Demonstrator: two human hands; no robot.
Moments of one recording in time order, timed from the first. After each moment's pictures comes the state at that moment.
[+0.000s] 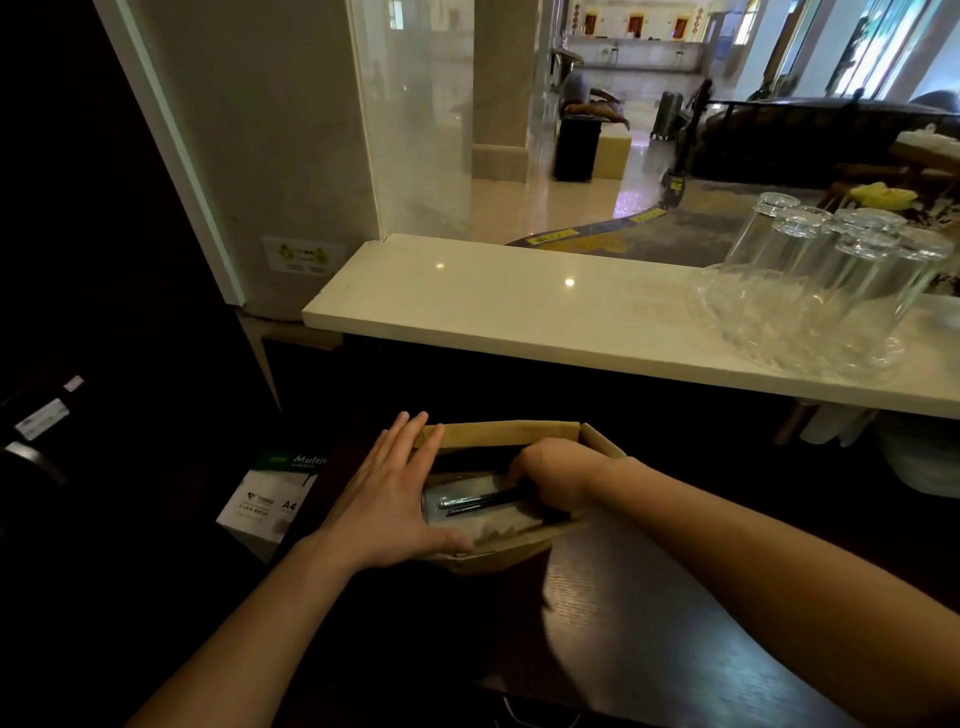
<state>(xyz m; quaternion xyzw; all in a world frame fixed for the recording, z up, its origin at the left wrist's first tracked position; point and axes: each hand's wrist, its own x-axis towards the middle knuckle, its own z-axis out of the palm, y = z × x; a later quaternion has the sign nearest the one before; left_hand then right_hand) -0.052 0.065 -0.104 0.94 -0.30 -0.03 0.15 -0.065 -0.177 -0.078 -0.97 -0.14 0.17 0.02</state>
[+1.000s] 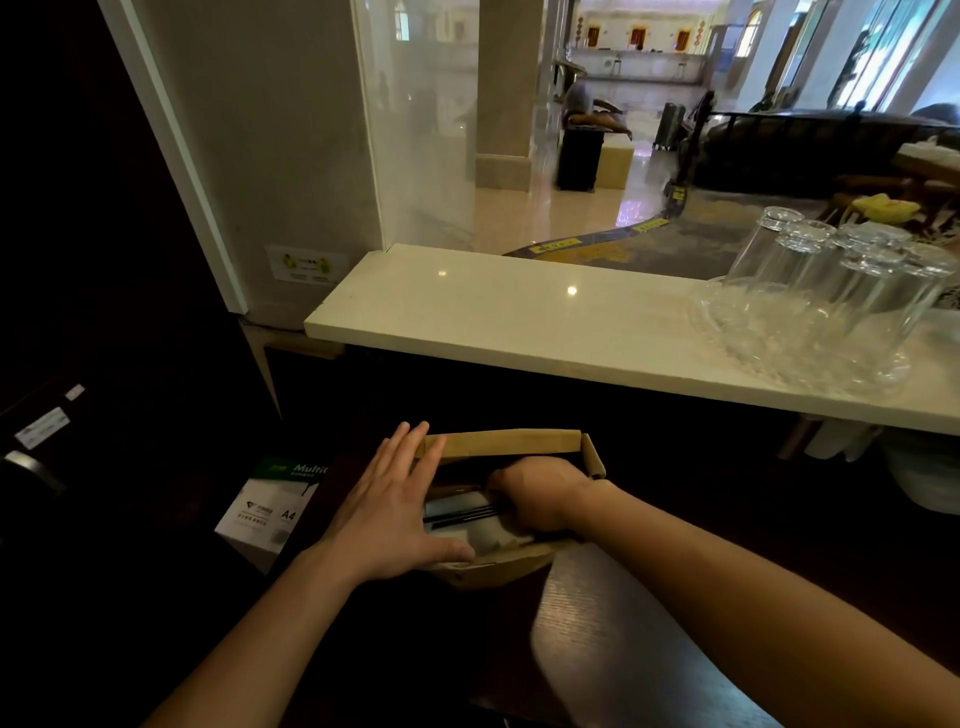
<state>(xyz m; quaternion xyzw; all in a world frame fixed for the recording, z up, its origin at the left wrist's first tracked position) -0.048 0.063 -0.106 0.95 -0.30 -0.02 0.14 -0.058 -0.161 -0.097 -0.98 -0.16 0.12 0.00</state>
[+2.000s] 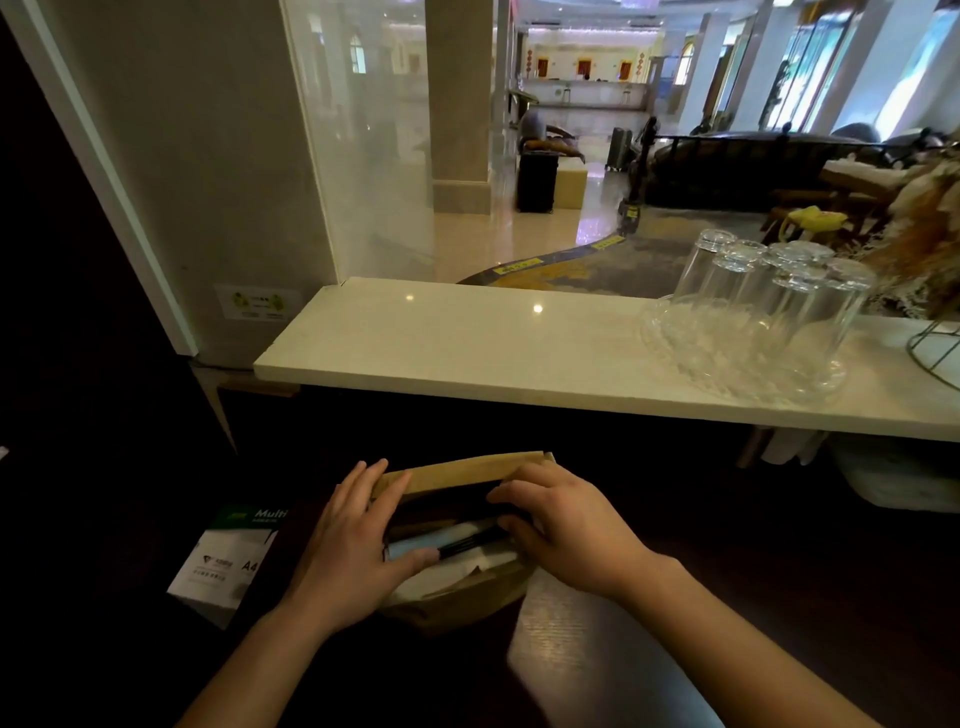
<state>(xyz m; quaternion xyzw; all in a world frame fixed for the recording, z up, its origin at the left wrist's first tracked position) -0.046 0.053 -0.102 0.94 -0.26 0.01 0.23 -0.126 -0.201 -0.042 -0.96 -0.17 -0.13 0.18</state>
